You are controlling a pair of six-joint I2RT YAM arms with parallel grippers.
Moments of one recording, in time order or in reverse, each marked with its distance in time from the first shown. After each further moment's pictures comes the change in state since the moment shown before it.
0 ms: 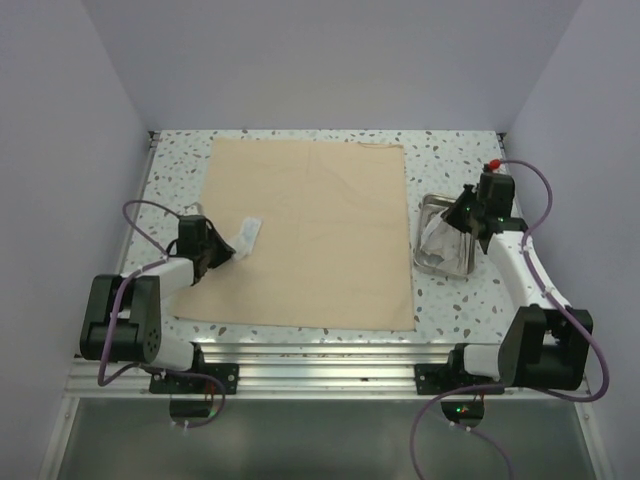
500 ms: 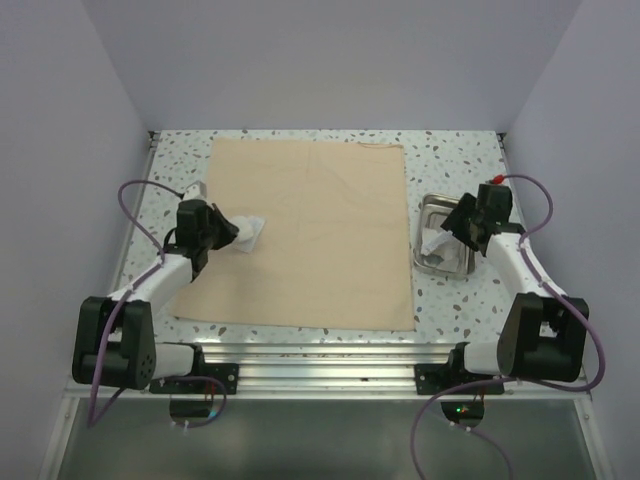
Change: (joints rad) left arm -0.054 -0.114 0.088 -0.047 -0.006 0.028; right arm -0.042 0.031 -0.095 -0.003 0.126 0.029
